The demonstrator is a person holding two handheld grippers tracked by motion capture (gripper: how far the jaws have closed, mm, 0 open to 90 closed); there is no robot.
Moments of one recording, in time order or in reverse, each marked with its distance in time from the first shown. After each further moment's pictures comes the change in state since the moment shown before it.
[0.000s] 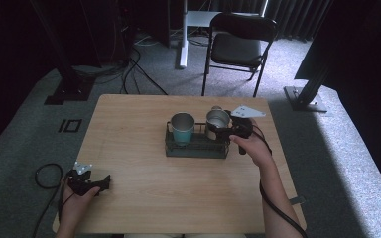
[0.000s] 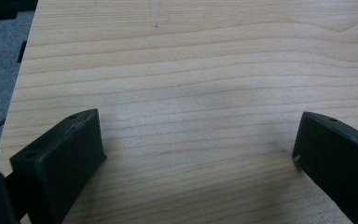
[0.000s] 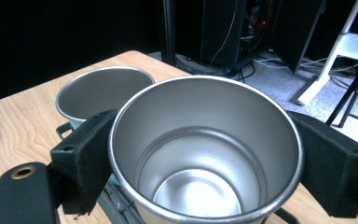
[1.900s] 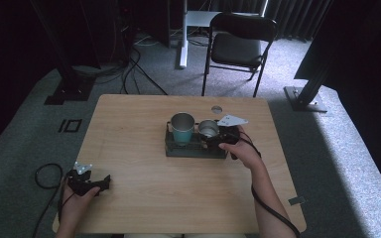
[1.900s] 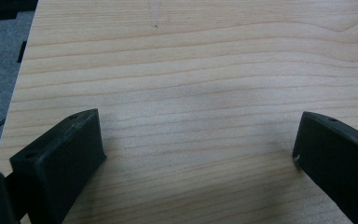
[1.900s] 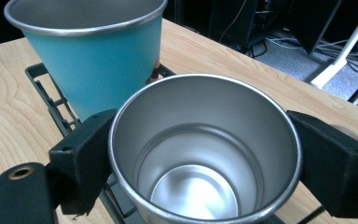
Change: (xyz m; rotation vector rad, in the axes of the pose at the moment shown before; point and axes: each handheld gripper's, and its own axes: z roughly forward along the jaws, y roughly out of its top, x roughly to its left) left arm 0.000 0.000 0.000 0.000 0.000 0.000; right arm 0.005 -0.040 0.042 0.092 0.028 -0.045
